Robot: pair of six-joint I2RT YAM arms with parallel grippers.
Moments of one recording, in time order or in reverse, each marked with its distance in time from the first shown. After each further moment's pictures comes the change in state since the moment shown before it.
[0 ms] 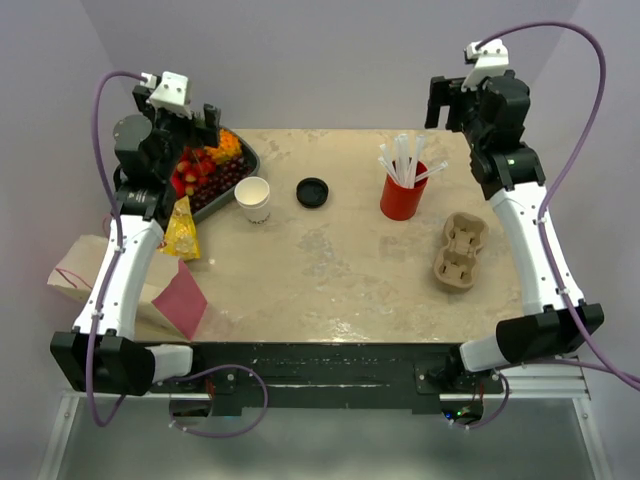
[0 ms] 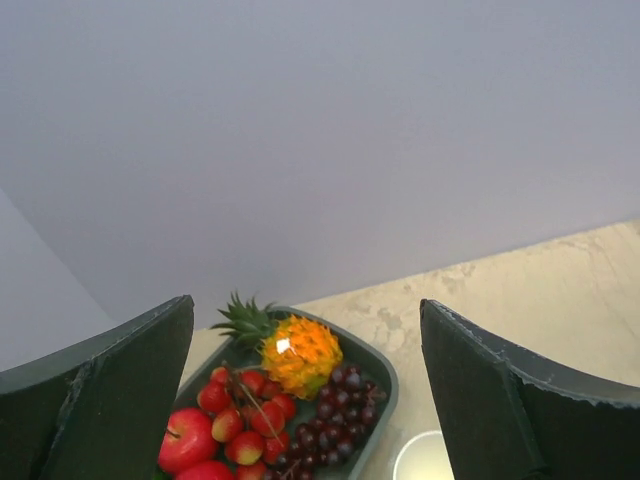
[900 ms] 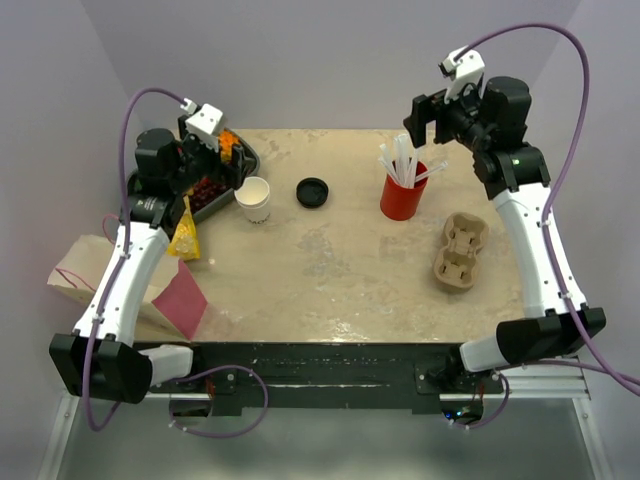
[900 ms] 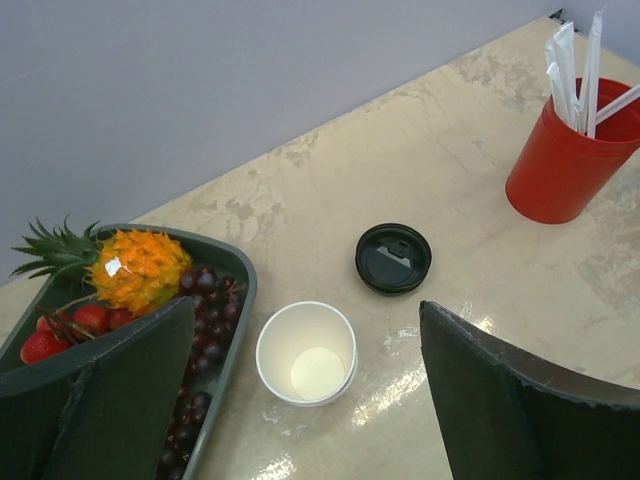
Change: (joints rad) left arm -0.048 -0.022 -0.087 -0.262 0.296 0.009; right arm 0.000 -0.019 0.005 -0.122 -0.362 -0.103
